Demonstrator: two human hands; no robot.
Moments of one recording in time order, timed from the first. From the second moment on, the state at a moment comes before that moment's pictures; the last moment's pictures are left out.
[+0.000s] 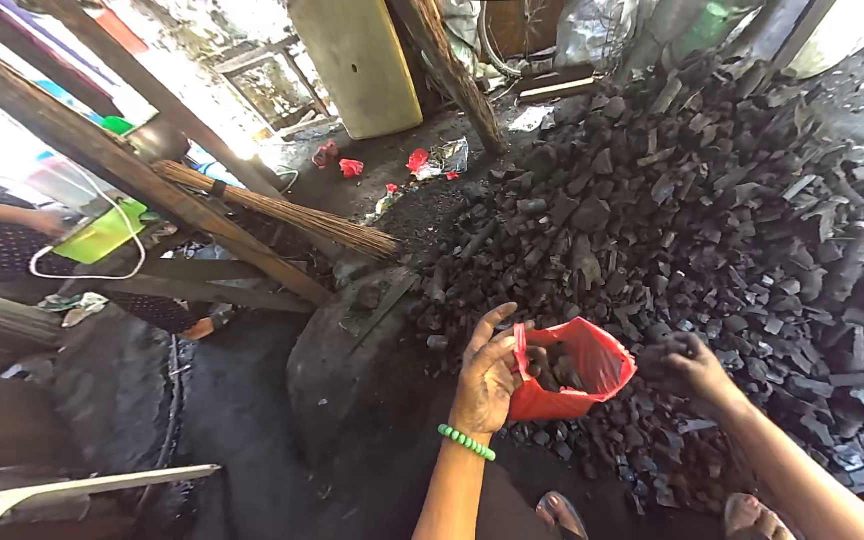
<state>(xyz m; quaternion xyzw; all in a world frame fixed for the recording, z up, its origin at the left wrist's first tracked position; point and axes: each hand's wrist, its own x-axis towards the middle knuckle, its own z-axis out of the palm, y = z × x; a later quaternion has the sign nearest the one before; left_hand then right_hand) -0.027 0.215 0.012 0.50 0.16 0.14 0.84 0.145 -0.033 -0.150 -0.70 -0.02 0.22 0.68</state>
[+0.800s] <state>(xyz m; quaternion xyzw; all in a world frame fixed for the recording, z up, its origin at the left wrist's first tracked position) -0.005 0.195 0.003 0.72 0.24 -0.02 0.65 0.084 -0.025 -0.123 -0.80 -0.56 0.15 0.15</state>
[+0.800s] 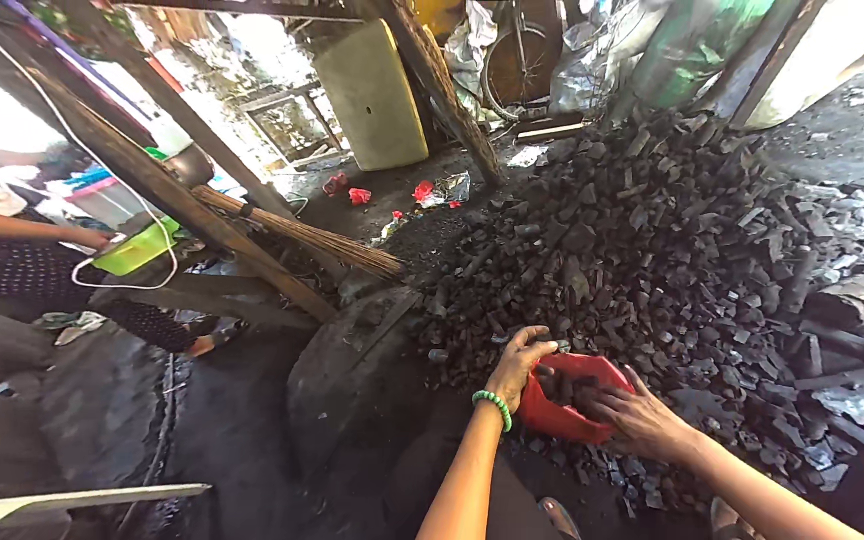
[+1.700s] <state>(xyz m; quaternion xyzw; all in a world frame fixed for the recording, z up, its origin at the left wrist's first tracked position) -0.074 0.114 0.012 0.64 0.10 -0.10 0.76 0.084 -0.040 0.046 -0.84 -0.46 -0.04 0.30</state>
